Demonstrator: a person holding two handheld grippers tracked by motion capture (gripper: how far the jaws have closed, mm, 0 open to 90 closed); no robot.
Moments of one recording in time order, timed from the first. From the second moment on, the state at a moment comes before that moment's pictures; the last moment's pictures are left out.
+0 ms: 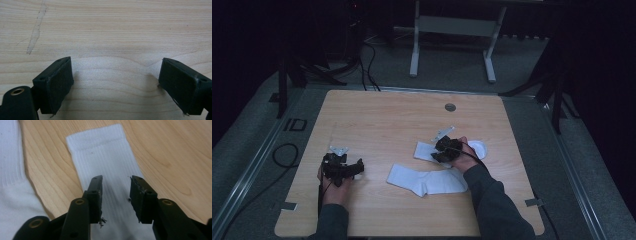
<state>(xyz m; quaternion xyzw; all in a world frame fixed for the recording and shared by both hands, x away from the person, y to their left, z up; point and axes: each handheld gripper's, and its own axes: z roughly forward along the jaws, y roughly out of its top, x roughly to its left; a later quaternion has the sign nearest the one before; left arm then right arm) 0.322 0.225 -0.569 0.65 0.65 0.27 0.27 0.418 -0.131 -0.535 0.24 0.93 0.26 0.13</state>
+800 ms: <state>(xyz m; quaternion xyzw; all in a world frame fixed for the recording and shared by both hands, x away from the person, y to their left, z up) 0.322 0.225 -0.569 0.65 0.65 0.27 0.27 0.437 -0.127 -0.541 0.26 0.92 0.27 0.09</state>
